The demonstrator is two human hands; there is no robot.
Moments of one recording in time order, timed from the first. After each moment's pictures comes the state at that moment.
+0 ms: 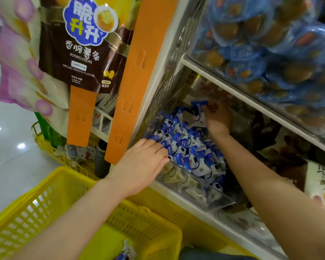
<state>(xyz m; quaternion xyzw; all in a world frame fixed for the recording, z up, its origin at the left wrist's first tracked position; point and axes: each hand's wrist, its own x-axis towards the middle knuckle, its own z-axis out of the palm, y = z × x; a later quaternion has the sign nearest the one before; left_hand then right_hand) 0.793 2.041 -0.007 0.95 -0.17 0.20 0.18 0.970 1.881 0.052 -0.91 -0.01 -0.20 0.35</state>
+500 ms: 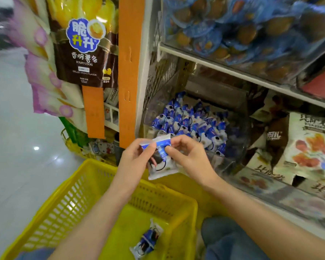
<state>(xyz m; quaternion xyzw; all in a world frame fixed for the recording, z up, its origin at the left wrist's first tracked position) 0.721 2.019 -0.001 0.65 0.09 0.12 0.74 0.771 1.881 0.019 -0.77 -0.24 0.05 0.59</state>
